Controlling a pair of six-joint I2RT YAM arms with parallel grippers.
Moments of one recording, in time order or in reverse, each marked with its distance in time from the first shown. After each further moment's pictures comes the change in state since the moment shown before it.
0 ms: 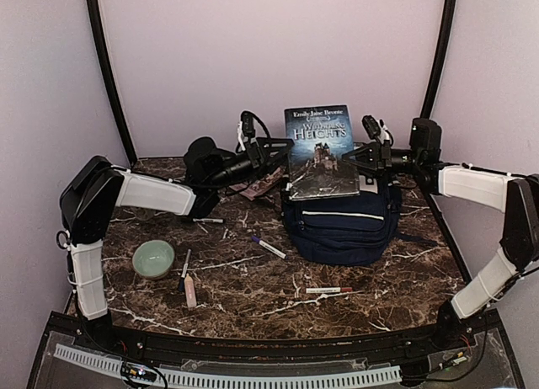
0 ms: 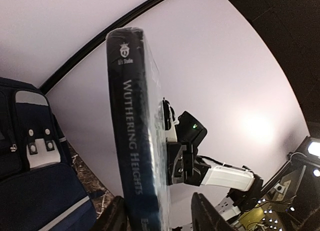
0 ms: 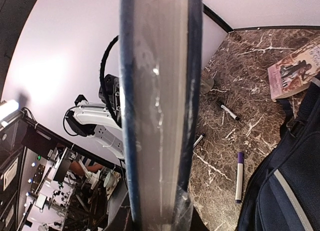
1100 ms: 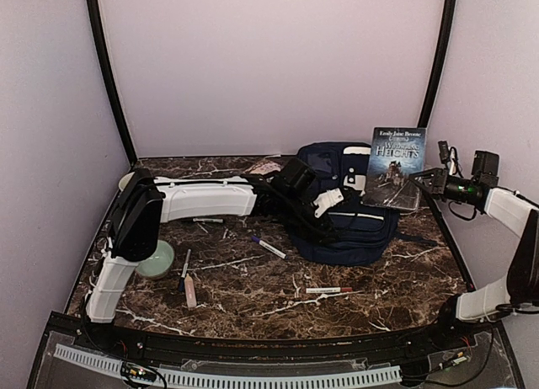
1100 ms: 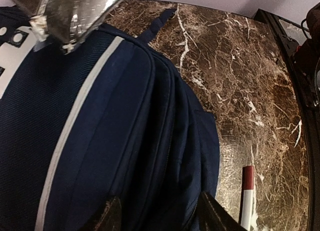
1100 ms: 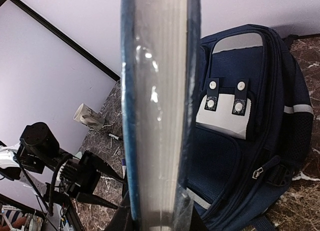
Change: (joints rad) left arm -0.269 0.275 0.618 -1.415 -0.164 1.378; right arm -0.544 -0.273 -0.214 -0.469 0.116 -0.559
